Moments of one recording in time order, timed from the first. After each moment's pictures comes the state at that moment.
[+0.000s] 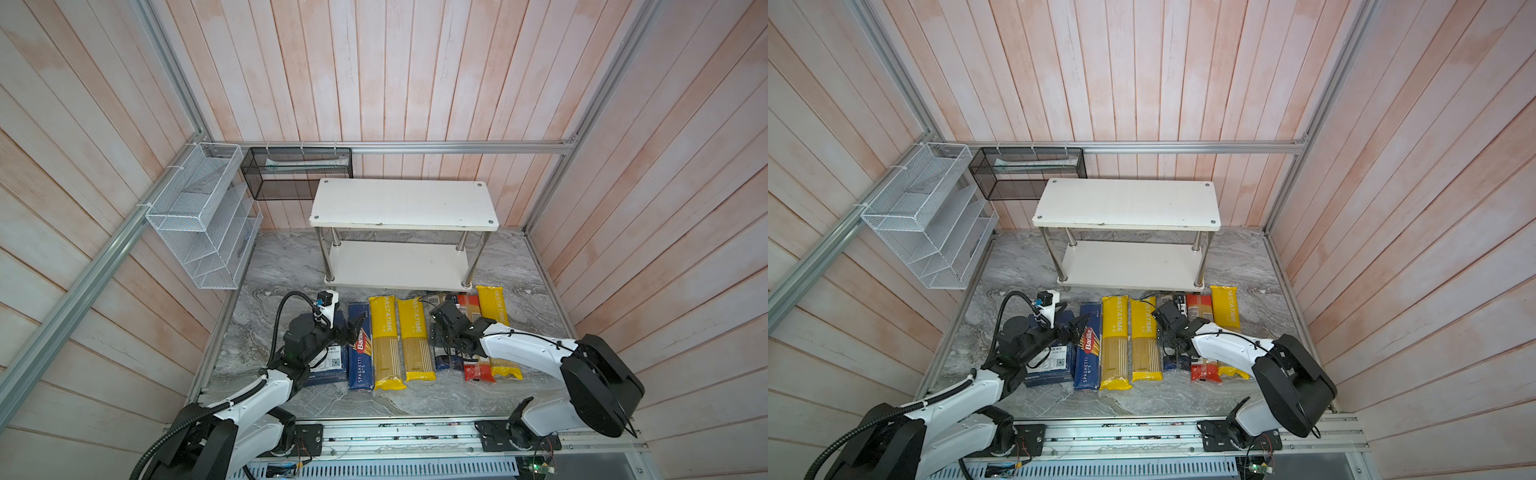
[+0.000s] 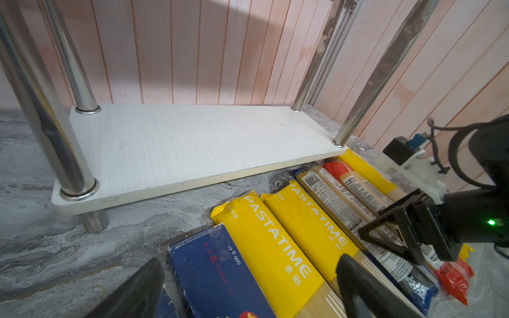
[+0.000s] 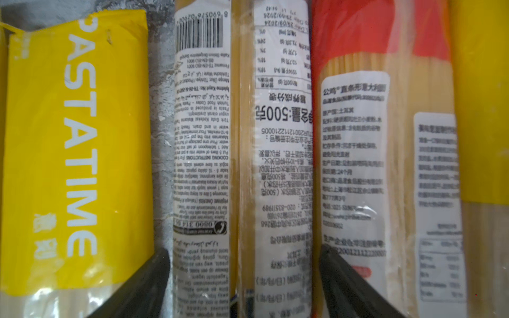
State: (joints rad) left arm -0.39 1.07 0.25 0.63 0.26 -0.18; right arm 0.73 1.46 0.72 -0.39 0.33 0.65
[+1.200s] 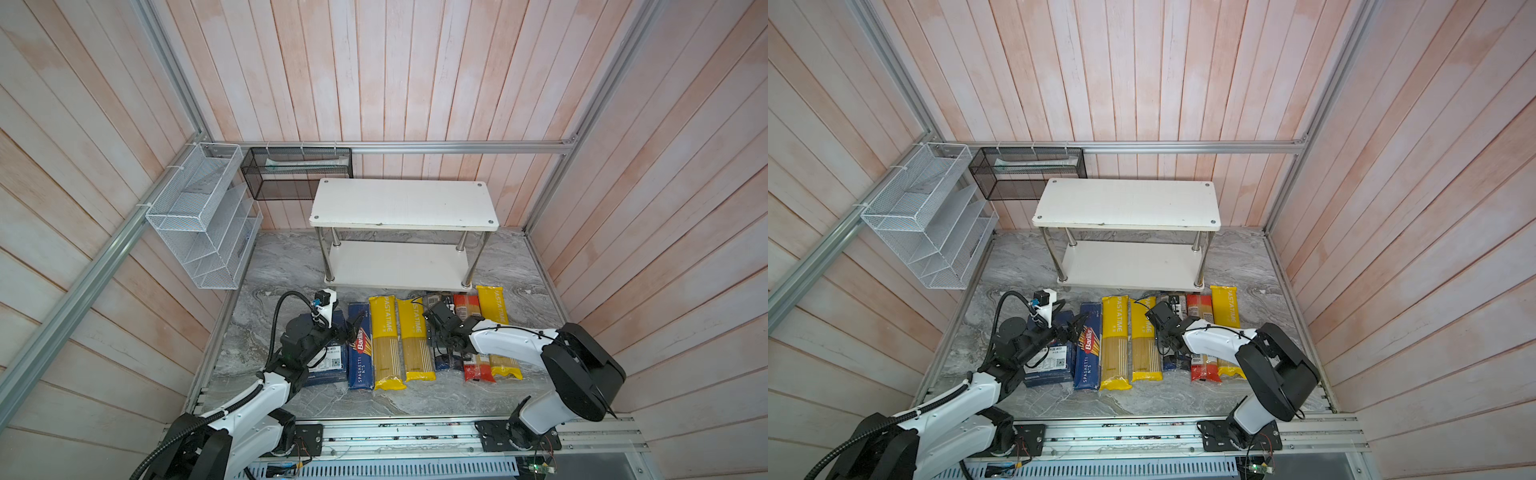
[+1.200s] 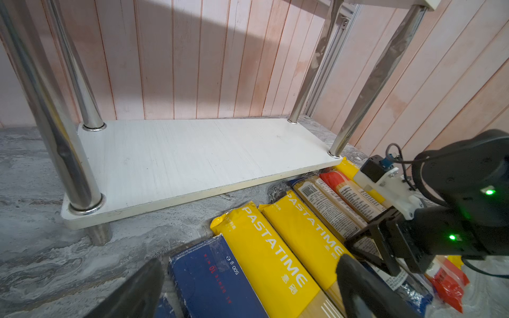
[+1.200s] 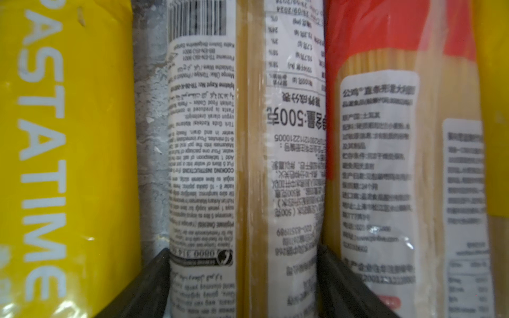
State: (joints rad) left arm -0.39 1.02 0.25 0.62 0.25 -0.18; right arm 0.75 1.57 0.76 -0.39 0.39 0.66
